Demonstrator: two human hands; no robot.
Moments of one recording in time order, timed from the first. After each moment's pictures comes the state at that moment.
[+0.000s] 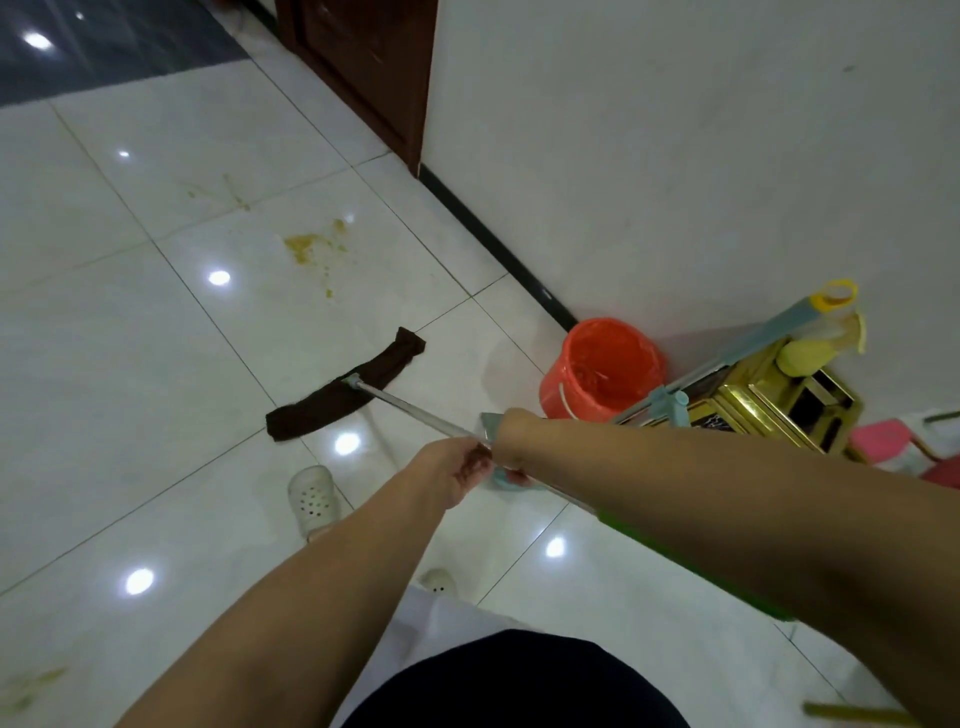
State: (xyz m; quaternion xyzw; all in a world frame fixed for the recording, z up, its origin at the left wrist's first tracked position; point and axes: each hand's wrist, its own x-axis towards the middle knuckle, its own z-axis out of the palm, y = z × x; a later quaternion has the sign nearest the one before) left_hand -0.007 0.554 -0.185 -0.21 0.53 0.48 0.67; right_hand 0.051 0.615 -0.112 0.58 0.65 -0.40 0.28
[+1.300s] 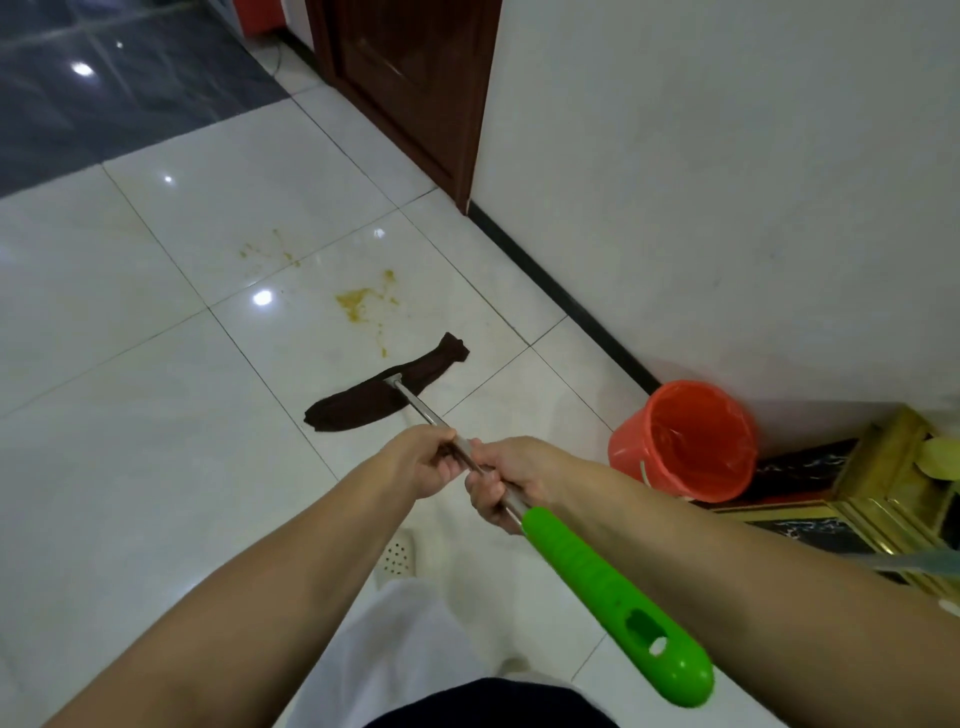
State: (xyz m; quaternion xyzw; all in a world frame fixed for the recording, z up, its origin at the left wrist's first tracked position) left_hand -0.290 0.682 -0.184 -0.21 0.52 0.51 0.65; right_hand -0.186 0.715 -0.084 0.59 0.17 -0.78 0.11
